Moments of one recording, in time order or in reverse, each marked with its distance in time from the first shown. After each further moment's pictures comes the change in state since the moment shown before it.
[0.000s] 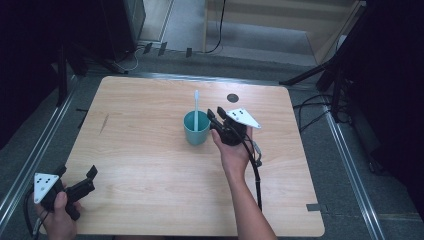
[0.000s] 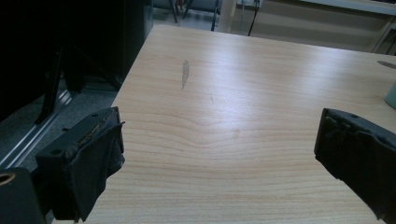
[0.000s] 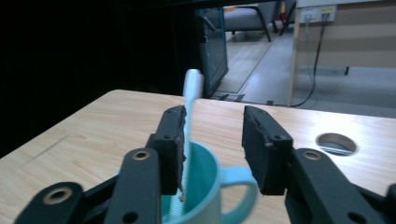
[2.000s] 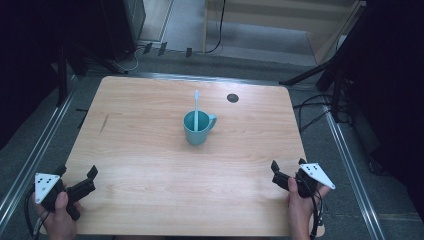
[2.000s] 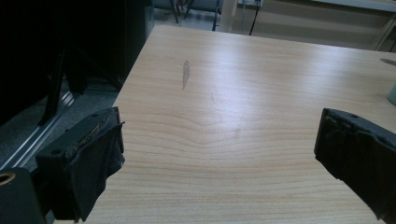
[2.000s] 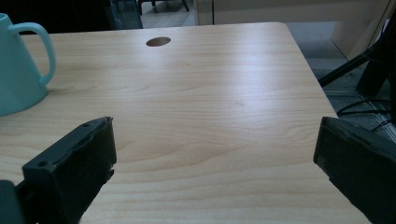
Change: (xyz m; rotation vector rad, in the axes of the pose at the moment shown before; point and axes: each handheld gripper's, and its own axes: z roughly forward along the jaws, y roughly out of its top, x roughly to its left) left arm -0.002 0.000 0.000 -0.001 0.008 0.012; right arm -0.134 -0.094 -0.168 0.089 -0.317 0.043
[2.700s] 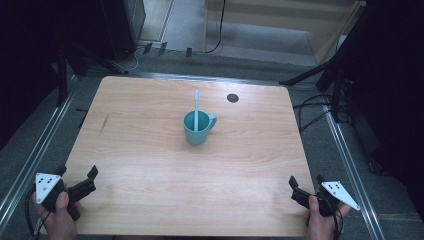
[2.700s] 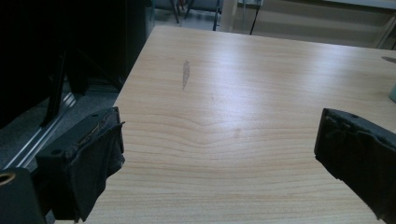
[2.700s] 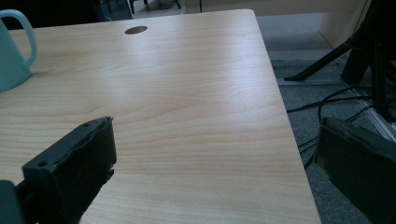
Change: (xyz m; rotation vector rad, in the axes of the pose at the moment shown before) left arm -0.002 0.000 0.000 0.001 0.005 0.013; right arm -0.044 -0.024 -0.045 0.004 -0.020 0.030
